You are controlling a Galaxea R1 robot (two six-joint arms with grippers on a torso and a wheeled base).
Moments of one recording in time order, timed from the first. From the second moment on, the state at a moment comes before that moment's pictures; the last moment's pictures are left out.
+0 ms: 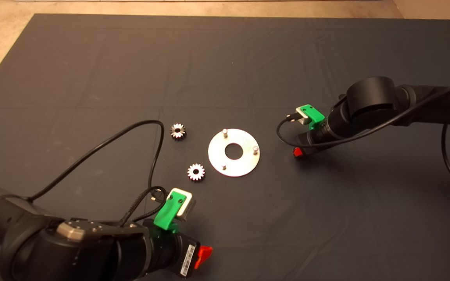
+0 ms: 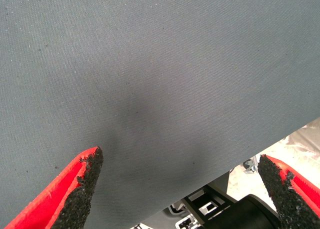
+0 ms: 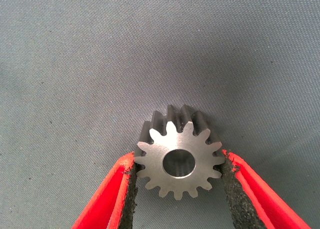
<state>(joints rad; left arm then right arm) 0.00 2.38 -0.34 0.95 1.53 -1.56 0.27 2.44 -1.04 -0.50 -1.42 1.12</state>
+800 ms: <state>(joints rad) 0.00 2.38 -0.34 0.95 1.53 -1.56 0.27 2.44 -1.04 -0.50 -1.41 1.12</state>
